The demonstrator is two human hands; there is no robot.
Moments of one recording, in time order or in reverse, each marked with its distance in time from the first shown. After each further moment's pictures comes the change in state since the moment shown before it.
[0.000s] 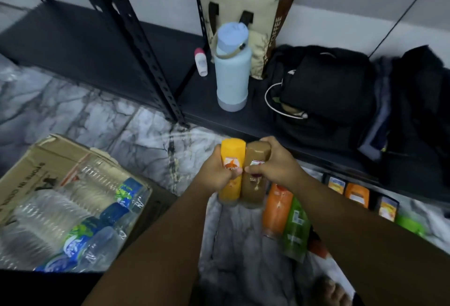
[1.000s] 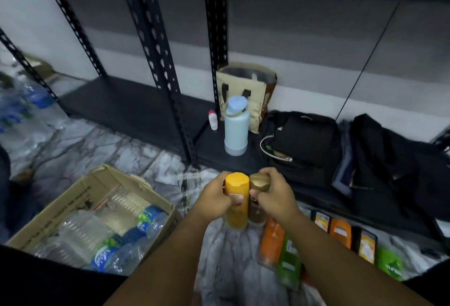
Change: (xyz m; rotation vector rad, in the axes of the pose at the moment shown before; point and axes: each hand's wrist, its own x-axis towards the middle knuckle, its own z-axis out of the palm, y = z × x) left_hand -0.104 0.058 -0.018 0.057 0.062 0.258; right_hand -0.111 -0.052 -0.012 0.000 0.254 -0.213
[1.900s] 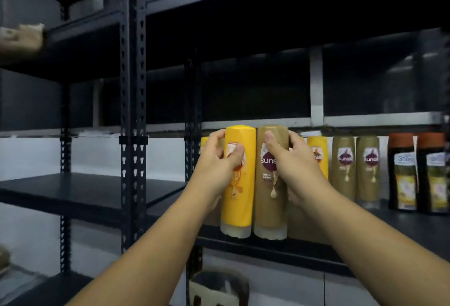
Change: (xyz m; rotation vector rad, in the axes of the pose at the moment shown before) left_hand -0.029 0.531 -0.105 -0.270 0.263 0.892; right_hand -0.003 -0.411 -0.342 0.601 0.451 -0.720
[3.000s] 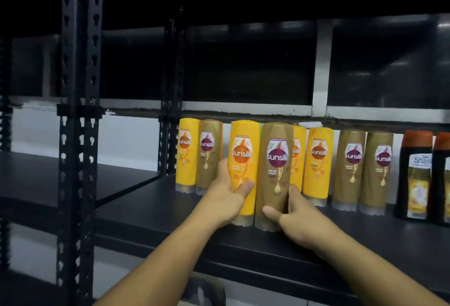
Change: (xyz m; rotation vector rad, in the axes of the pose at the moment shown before) left_hand 0.056 -0.128 0.036 0.313 -0.208 -0.163; right_hand 0.028 0.119 -0.032 -0.744 -0.290 0.280
